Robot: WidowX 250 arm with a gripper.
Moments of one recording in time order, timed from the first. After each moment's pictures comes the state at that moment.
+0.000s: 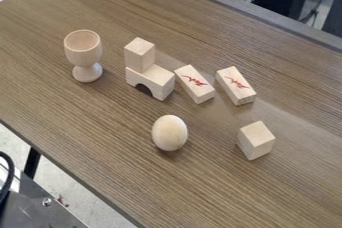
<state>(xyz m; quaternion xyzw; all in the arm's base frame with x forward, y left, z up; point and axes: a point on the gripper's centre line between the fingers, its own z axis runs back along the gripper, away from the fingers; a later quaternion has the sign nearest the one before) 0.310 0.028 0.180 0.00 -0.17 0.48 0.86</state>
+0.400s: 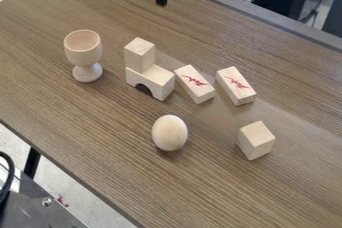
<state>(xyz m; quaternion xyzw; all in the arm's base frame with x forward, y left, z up) 0.298 0.017 0.156 0.00 -0.12 0.48 0.87</state>
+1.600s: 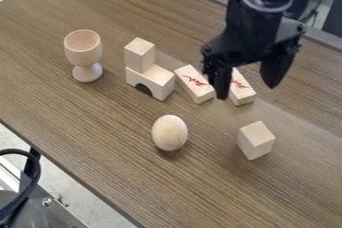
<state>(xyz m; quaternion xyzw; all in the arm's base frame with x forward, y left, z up) 0.274 -0.084 0.103 -0.03 -0.09 0.47 0.88</state>
